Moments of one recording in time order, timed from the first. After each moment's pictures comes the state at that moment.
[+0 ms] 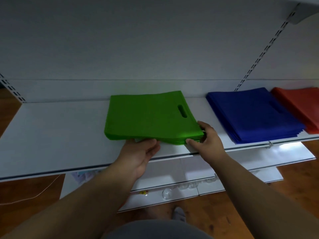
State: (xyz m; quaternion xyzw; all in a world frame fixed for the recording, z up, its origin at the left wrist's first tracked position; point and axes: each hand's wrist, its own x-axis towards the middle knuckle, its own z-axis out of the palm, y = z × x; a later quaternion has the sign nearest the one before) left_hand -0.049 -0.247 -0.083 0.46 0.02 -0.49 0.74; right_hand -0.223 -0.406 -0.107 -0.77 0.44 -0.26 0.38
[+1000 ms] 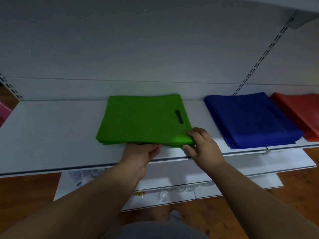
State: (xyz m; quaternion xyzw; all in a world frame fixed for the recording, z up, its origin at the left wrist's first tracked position) left_hand -0.071 -0.271 -0.090 0.54 0.05 -0.45 0.71; right_hand -0.238 -0.413 -0.105 -0.91 0.36 -0.15 0.16
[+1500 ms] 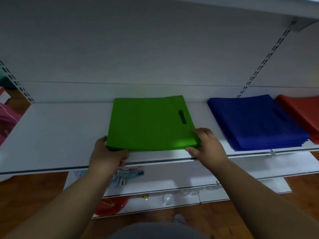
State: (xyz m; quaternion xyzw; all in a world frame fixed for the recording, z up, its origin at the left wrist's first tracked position) left_hand -0.007 -0.198 -0.097 0.77 -0.07 -0.30 0.56; right_hand -0.235 -0.418 -0.095 -0.89 0.38 -0.13 0.18
